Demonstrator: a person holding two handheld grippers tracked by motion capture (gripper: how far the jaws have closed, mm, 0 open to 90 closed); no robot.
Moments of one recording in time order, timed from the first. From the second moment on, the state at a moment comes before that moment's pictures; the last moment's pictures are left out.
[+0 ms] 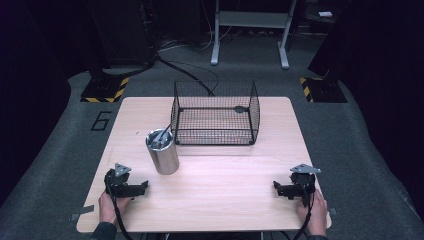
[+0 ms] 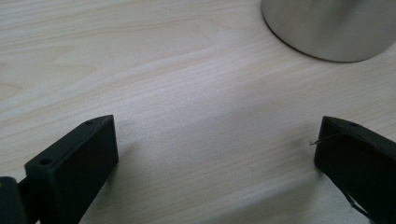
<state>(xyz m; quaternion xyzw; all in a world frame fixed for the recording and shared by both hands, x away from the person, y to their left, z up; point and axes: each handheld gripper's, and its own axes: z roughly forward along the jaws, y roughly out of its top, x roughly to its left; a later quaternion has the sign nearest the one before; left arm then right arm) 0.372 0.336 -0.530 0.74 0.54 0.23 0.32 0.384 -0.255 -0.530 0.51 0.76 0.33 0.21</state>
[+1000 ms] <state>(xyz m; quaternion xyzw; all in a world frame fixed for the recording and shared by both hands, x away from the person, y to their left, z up) 0.370 0.310 -0.483 0.75 0.49 0.21 0.39 0.384 -0.255 -0.530 0.51 0.76 0.33 0.22</state>
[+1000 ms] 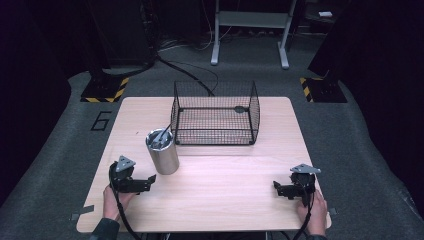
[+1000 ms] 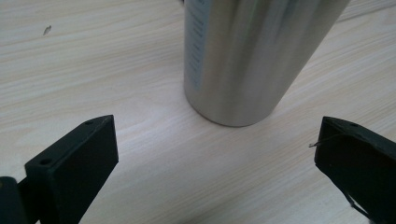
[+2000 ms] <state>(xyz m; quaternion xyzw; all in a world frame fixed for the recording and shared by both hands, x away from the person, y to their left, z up) 0.387 0.284 -0.439 0.74 0.46 0.23 0.44 0.384 -0.255 -0.530 0.51 0.77 0.33 0.22</state>
